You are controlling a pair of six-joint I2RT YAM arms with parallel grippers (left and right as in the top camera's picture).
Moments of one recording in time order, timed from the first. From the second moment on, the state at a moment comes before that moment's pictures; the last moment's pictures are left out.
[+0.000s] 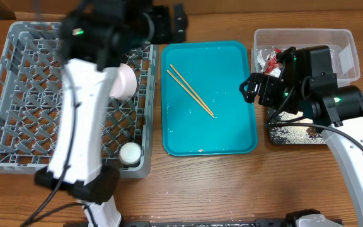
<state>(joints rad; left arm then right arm) -0.37 1.95 2.48 -1.35 0.13 -0.43 0.18 1.36 1.35 -0.97 -0.30 0.42</state>
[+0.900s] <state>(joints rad) -0.59 2.56 2.47 -1.23 -0.22 -1.00 0.18 1.36 1.35 -0.97 -0.30 0.42</state>
